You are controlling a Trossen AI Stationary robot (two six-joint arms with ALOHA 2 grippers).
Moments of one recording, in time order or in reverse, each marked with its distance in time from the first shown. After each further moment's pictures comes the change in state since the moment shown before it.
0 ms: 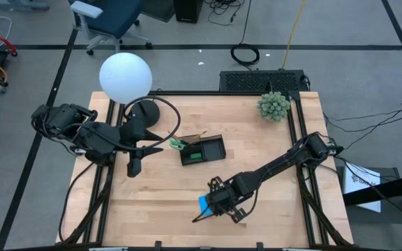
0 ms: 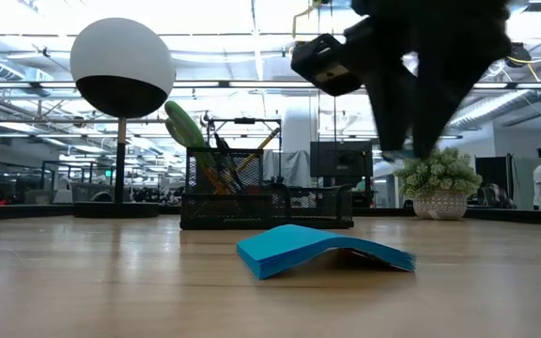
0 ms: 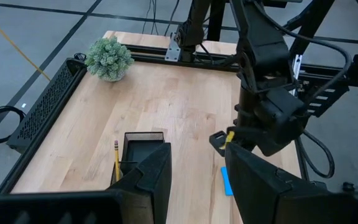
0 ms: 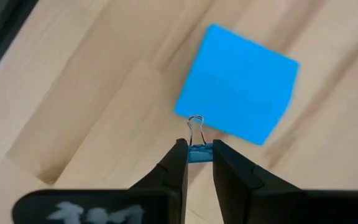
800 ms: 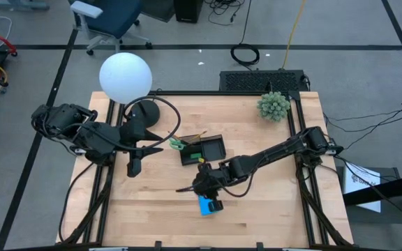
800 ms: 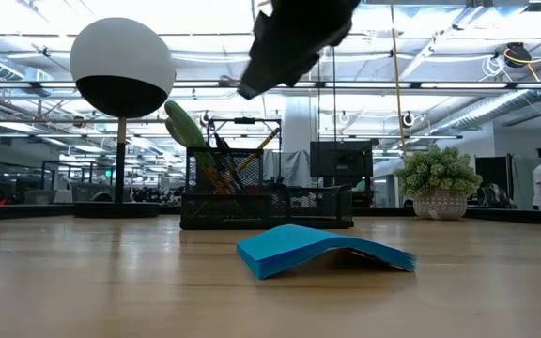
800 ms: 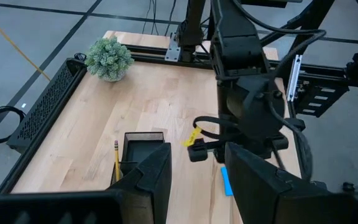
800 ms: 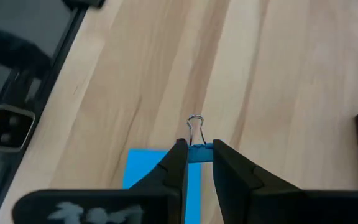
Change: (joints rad) left arm 0.000 0.000 0.000 0.000 0.000 0.000; right arm -0.136 -0.044 0.001 0.295 0.000 0.264
